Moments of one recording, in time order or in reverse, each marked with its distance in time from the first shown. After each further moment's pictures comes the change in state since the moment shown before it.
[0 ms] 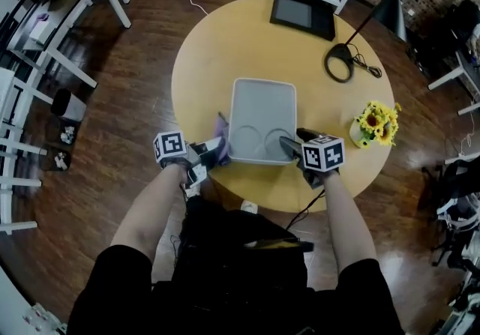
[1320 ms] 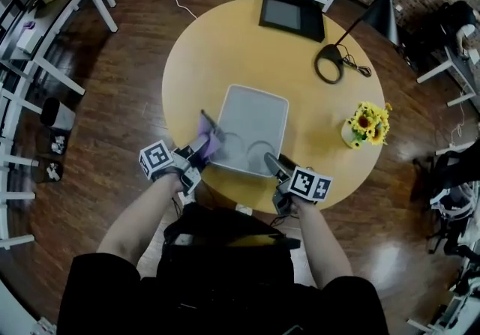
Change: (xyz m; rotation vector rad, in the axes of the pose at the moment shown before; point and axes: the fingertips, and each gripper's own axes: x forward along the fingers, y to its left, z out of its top) left arm -0.041 -0.008 0.050 -0.053 -0.257 0.006; right arm -0.004 0.058 -0.023 0.553 -0.291 0.055
